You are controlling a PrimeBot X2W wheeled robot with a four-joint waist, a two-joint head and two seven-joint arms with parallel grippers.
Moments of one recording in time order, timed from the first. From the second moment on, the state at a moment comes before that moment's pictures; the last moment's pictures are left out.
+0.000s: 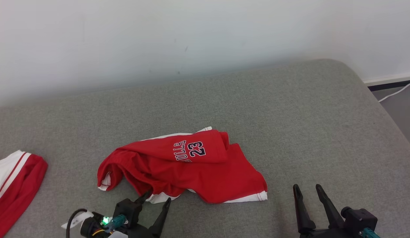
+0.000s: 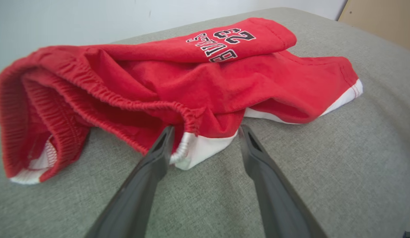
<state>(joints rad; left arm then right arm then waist) -0.41 0.15 -0.51 0.59 -0.24 -0.05 -0.22 -0.05 -0.12 0.25 0.25 0.30 0.13 -0.26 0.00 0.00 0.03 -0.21</state>
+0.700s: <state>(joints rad) -0.43 0.14 -0.48 0.64 -0.28 -0.07 -0.26 -0.03 -0.11 0.23 0.25 0.30 0.13 -0.26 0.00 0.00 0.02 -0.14</state>
